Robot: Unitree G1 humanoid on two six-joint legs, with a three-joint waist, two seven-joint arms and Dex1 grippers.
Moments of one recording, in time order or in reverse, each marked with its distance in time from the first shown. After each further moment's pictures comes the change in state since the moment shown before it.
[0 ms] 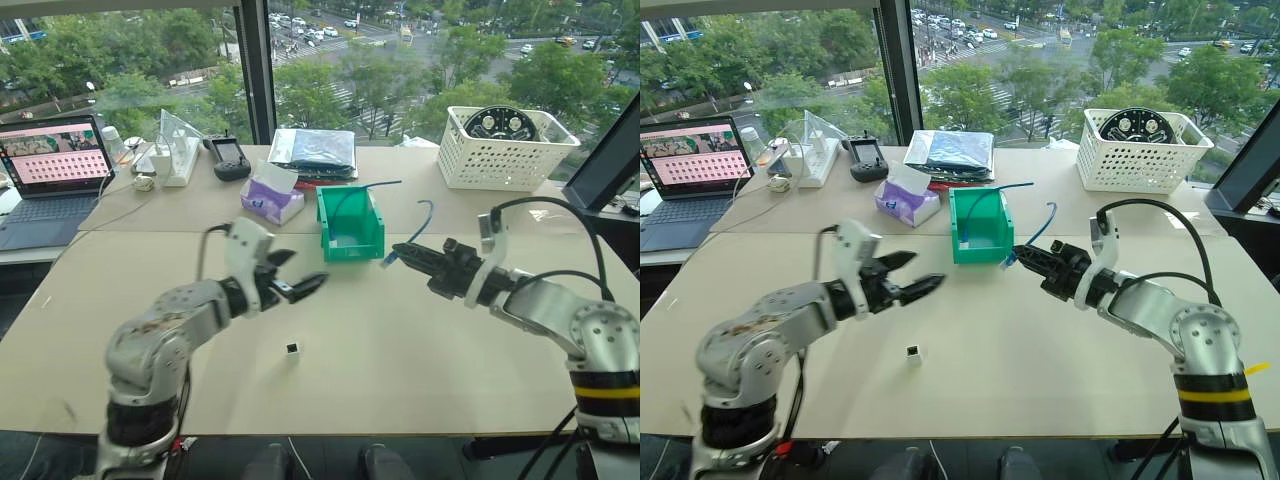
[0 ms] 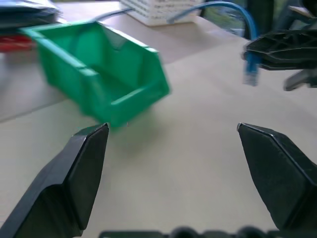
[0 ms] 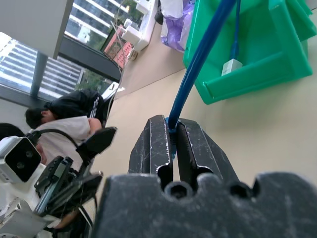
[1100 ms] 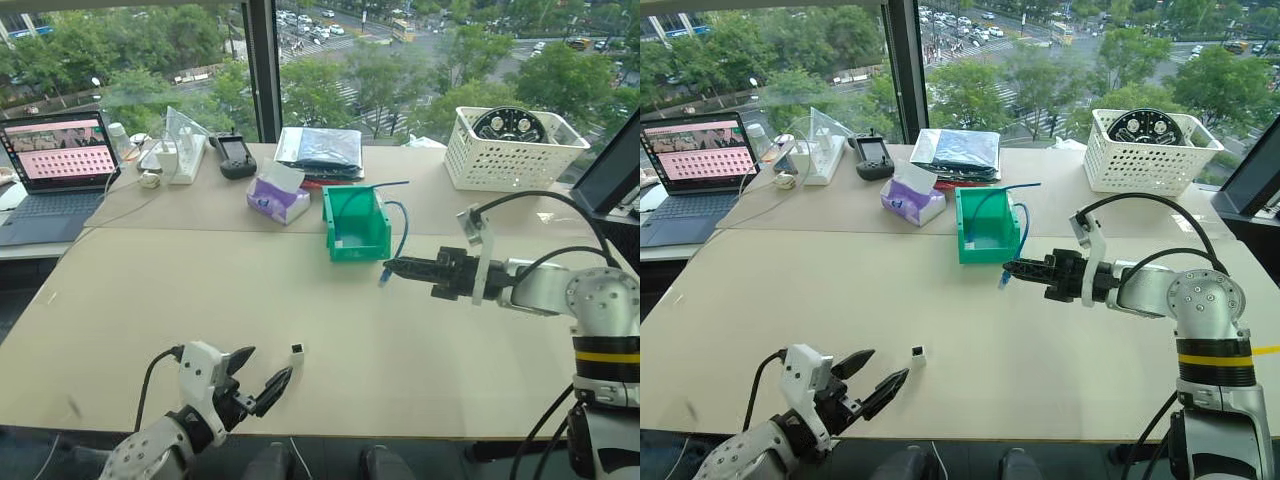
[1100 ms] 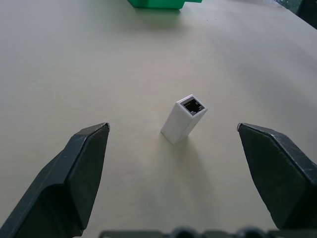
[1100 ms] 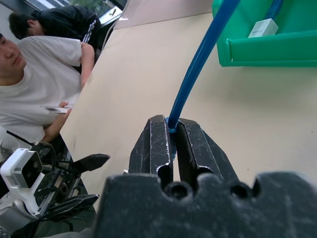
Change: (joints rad) left arm 0.734 -0.054 -0.108 -0.264 -0.102 -0.225 0.016; right arm -0.078 -0.015 -0.103 -0.024 -0.354 0.340 0.331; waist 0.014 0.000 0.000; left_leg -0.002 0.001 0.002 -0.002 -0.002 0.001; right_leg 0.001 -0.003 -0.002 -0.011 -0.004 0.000
